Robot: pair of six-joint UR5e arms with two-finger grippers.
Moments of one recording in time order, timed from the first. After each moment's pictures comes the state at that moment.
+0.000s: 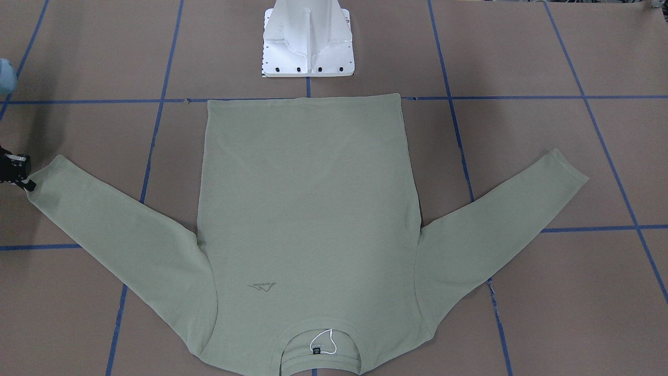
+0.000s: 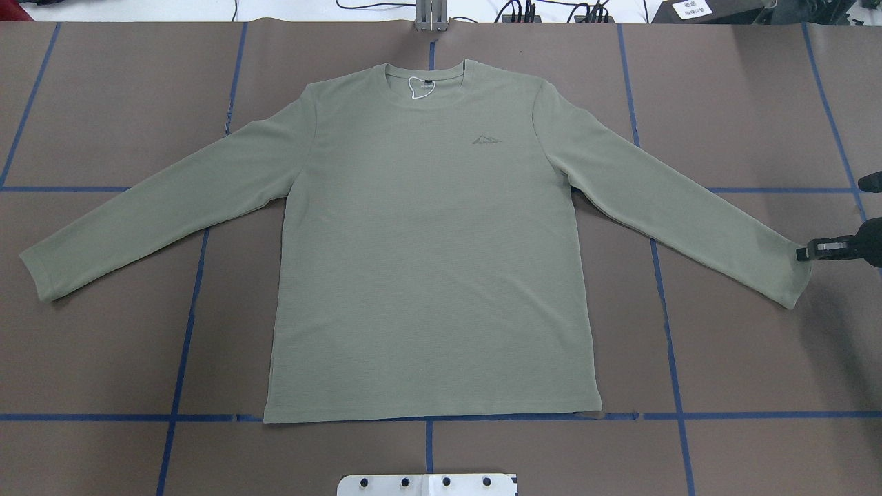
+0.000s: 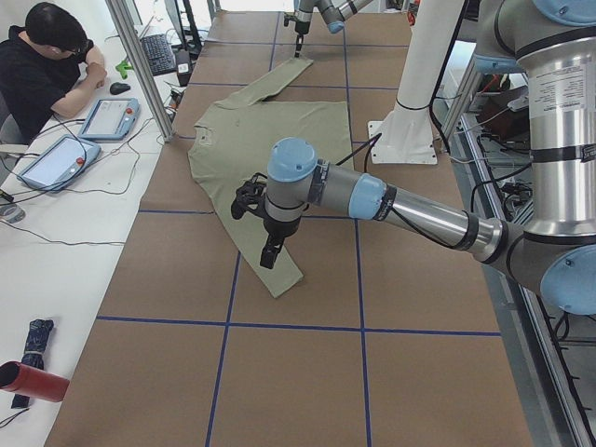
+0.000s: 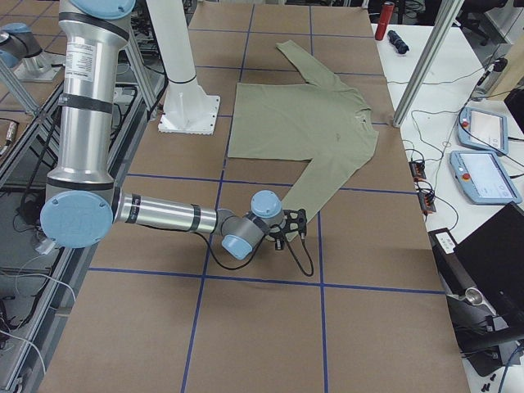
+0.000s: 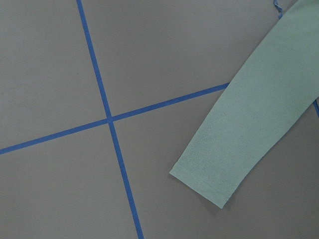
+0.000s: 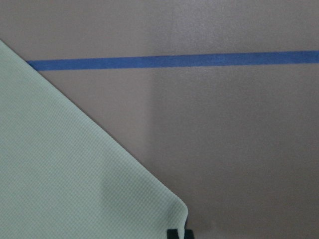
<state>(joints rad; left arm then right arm) -1.54 -1.42 -2.04 -1.52 -2.36 0.08 1.04 -1.71 1.47 -0.53 2.18 0.86</state>
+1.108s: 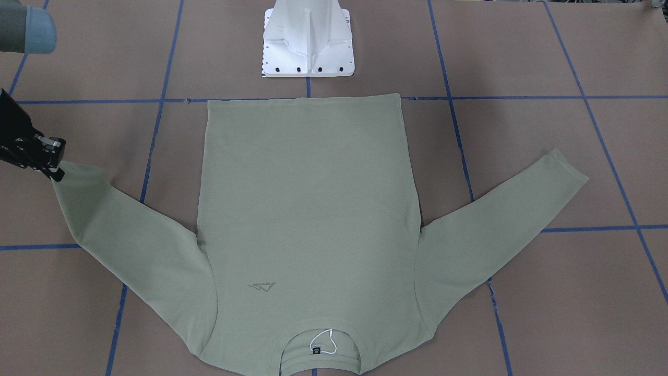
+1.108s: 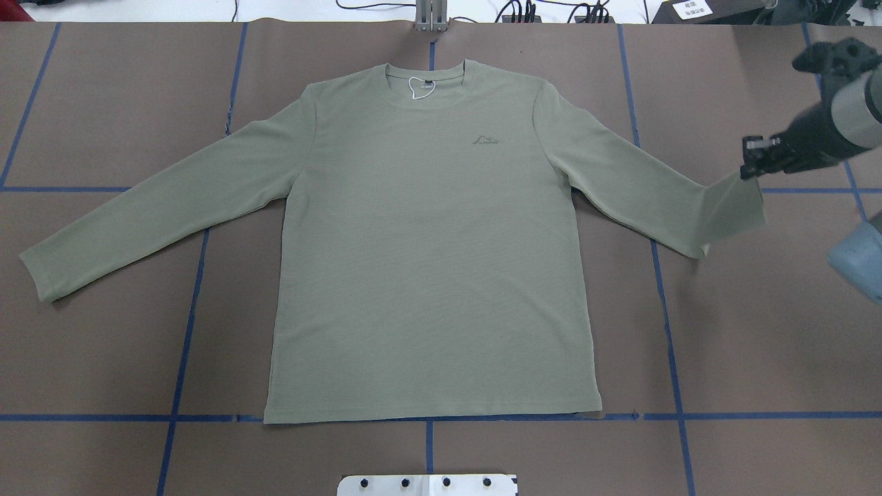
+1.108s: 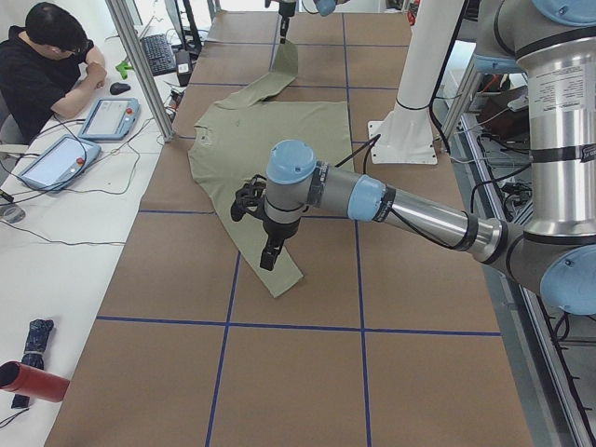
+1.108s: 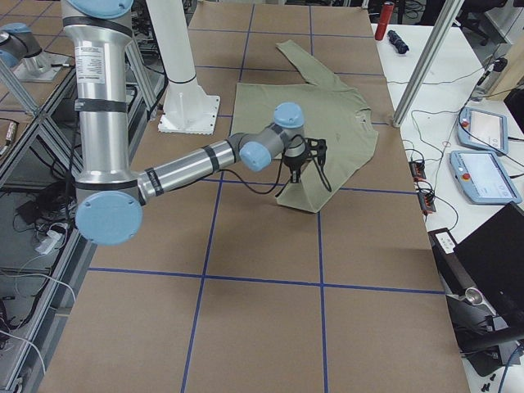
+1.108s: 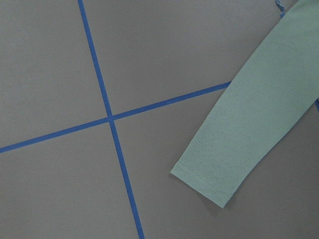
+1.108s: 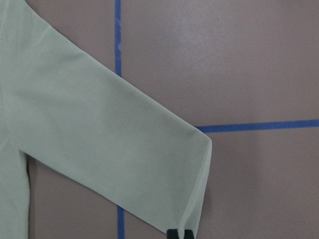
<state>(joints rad) -1.54 -1.42 -2.04 -1.52 -2.36 0.08 1.06 -1.38 1.95 -1.51 2.12 0.87</state>
